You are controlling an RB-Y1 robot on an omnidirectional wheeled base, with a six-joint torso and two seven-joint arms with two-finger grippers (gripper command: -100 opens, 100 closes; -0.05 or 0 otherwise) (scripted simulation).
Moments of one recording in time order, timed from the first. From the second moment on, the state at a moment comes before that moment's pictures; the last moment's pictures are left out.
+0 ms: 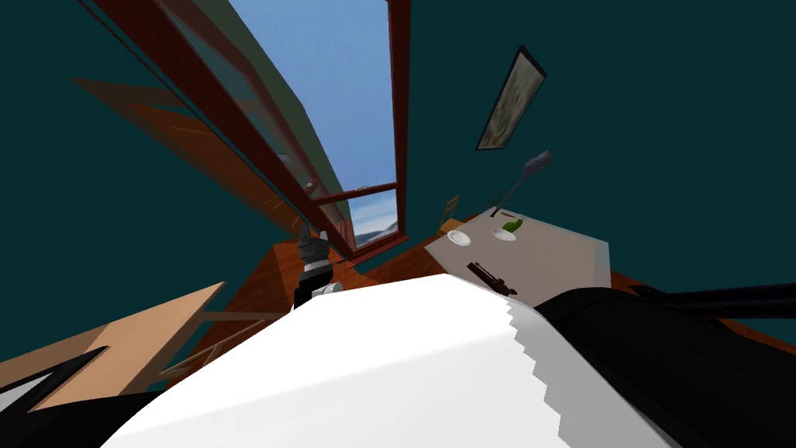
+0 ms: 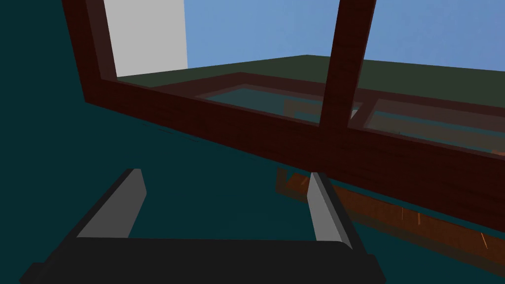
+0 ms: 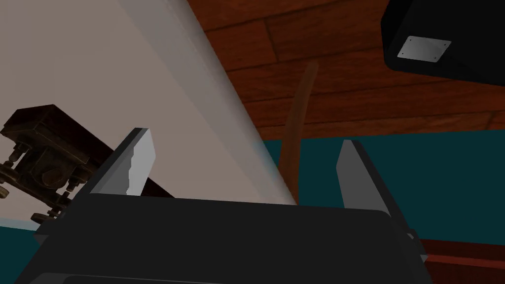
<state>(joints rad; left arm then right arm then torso) 0.51 -0.01 0.04 -2.21 0.10 -0.37 -0.12 0.71 -0.78 0.21 -0.91 0.65 -0.34 0.40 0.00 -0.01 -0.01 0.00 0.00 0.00</state>
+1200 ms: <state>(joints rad) 0.51 -0.01 0.04 -2.21 0.10 -0.37 -0.12 0.75 -0.84 0.26 -0.65 0.77 -0.29 0.44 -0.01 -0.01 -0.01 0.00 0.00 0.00</state>
